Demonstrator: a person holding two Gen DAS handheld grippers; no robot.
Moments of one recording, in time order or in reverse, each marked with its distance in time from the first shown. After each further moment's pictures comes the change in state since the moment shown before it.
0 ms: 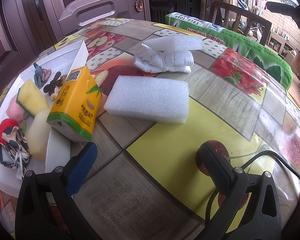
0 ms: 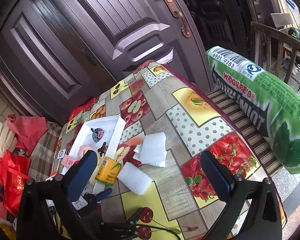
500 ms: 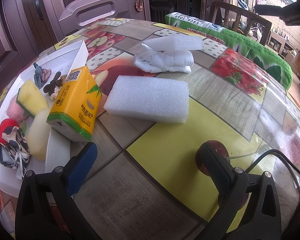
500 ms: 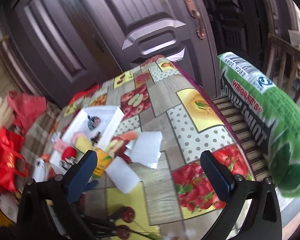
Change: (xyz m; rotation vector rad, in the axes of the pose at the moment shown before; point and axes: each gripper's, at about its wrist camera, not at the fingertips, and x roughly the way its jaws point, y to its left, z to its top) left arm 0.000 0.000 0.000 0.000 0.000 0.000; right arm 0.025 -0.007 0.002 -0.176 0.050 0.003
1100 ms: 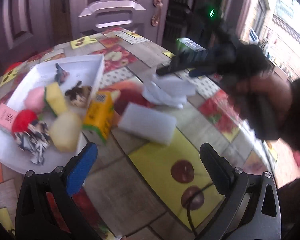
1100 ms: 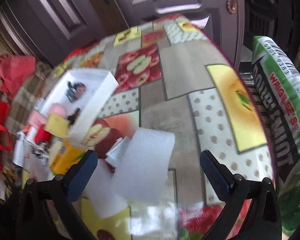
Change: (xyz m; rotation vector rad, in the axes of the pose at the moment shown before) left arm -0.067 0.021 0.029 -0.227 -0.067 -0.061; right arm 0.149 0.016 0.023 -0.157 0.295 0.002
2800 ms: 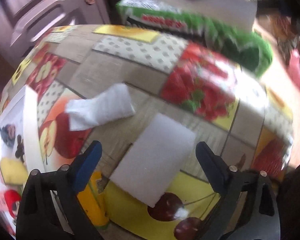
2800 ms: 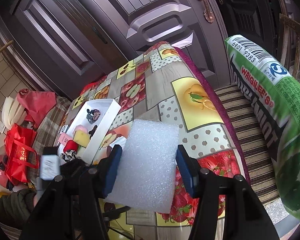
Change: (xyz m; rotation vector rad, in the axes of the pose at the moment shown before) left arm 0.102 -0.085 0.026 0.494 0.289 -0.051; right arm -0.115 -0.081 -0.054 0.168 -0.212 0.173
